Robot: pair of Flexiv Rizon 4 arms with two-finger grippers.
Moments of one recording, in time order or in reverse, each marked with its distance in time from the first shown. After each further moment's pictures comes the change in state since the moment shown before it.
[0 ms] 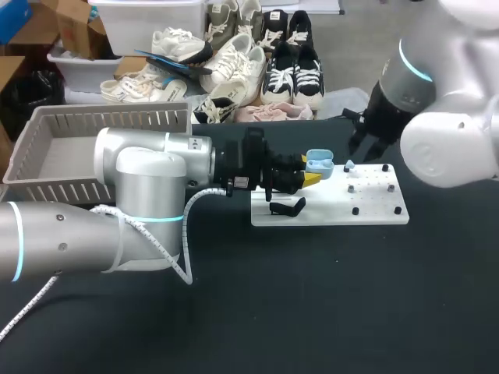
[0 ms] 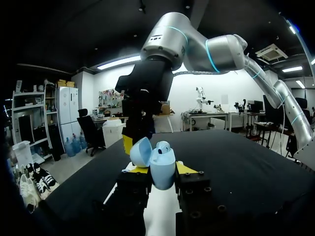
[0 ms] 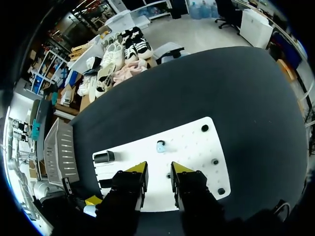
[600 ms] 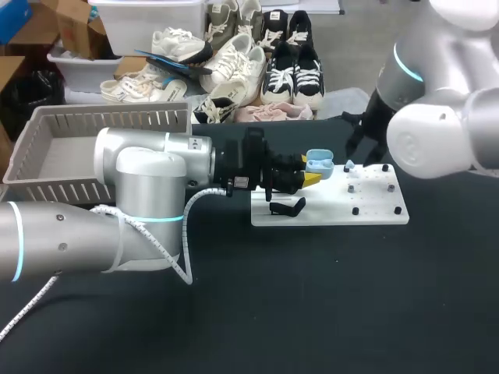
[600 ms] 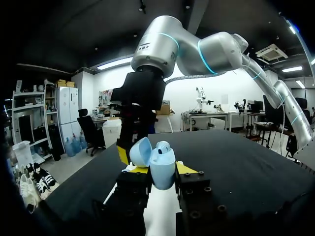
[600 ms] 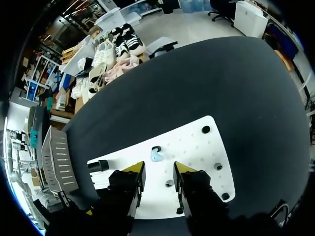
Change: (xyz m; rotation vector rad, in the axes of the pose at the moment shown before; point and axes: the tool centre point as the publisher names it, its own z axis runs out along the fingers) left arm 0.000 0.000 0.000 0.000 0.000 0.000; right arm -0.007 -0.007 0.022 0.021 0.044 0.077
